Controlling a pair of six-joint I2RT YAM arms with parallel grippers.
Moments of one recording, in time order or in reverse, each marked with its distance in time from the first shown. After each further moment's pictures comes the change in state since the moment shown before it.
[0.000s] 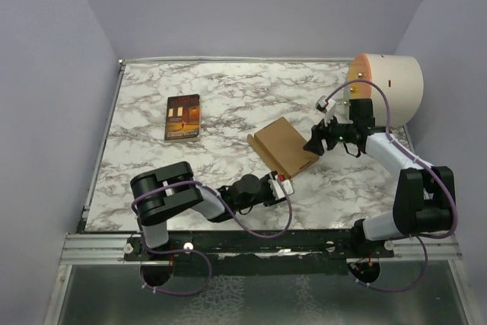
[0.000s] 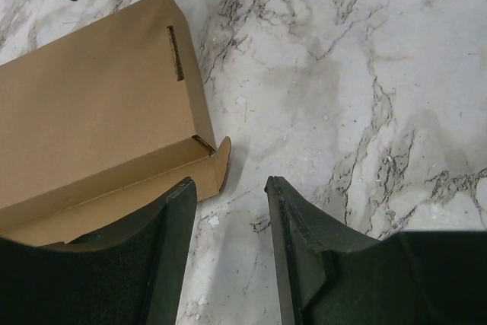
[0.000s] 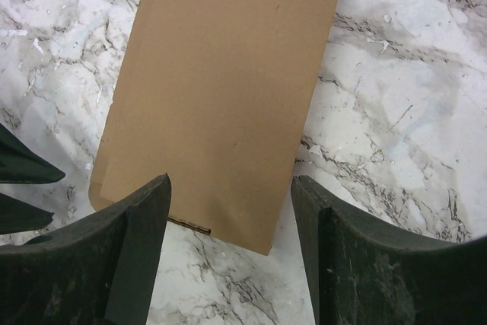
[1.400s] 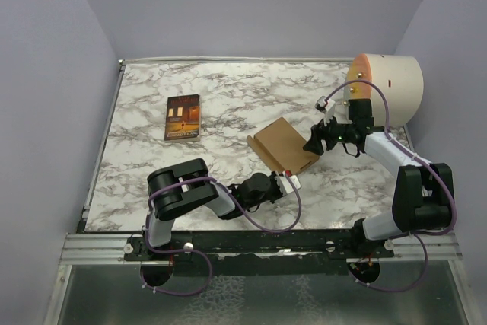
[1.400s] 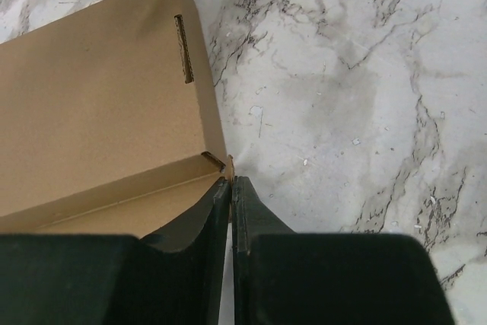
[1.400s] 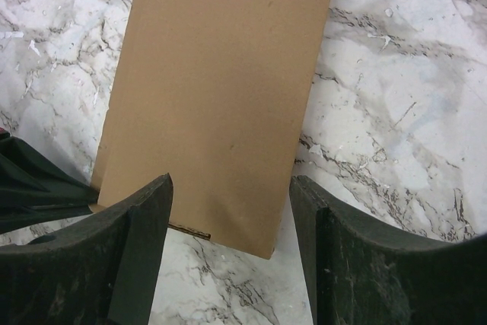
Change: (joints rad) left arm 0.000 0.145 0.109 -0.005 -0.070 -0.032; right arm 0.000 0.023 0.000 0.014 0.003 0.019
